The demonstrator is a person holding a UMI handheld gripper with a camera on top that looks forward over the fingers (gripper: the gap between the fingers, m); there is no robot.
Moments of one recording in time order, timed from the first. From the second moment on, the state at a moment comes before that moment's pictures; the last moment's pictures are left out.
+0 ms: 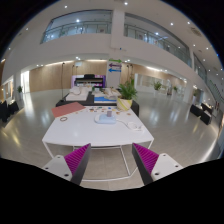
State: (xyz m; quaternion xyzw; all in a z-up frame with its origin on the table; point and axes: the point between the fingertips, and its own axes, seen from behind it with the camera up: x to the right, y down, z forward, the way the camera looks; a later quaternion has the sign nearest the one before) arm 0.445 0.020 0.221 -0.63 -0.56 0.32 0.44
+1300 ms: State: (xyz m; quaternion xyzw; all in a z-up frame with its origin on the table) arm -0.066 0.103 0.060 -0.61 -0.56 0.34 0.44
